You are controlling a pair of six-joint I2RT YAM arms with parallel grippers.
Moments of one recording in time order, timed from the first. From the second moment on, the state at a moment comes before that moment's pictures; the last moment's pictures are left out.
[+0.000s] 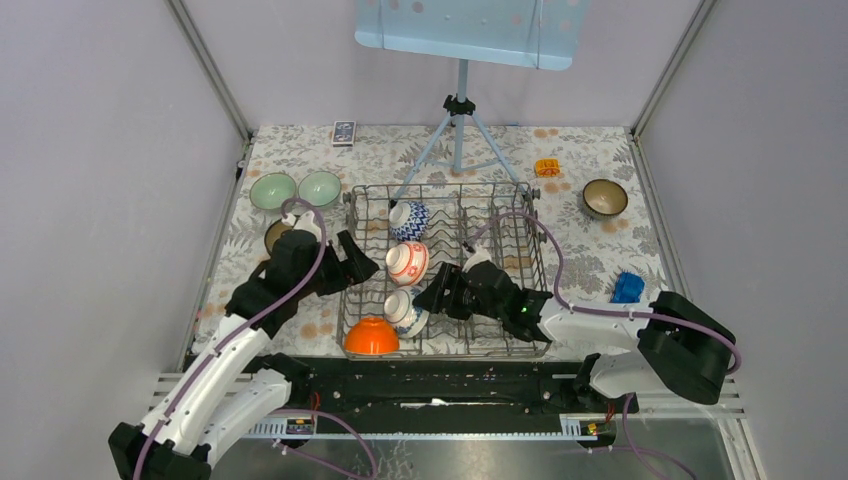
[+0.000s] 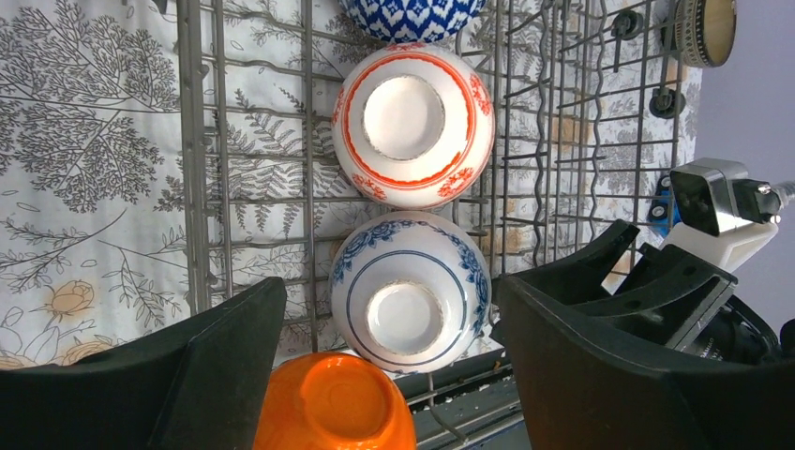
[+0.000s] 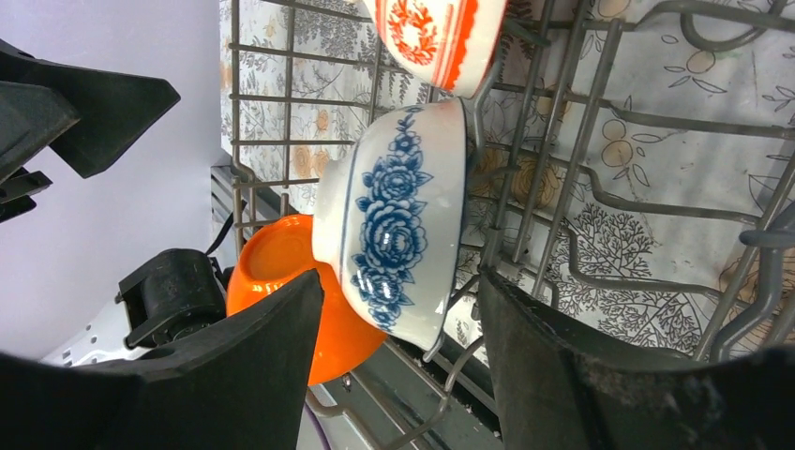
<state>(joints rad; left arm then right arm) -0.43 0.74 0.70 -0.59 0.10 -0.74 1.00 1.33 0.55 0.27 -0.01 1.09</state>
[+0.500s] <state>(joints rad) -0.56 0.87 0.68 -0.57 0.09 -0.76 0.98 1.37 0.41 0.54 -0.08 1.18</state>
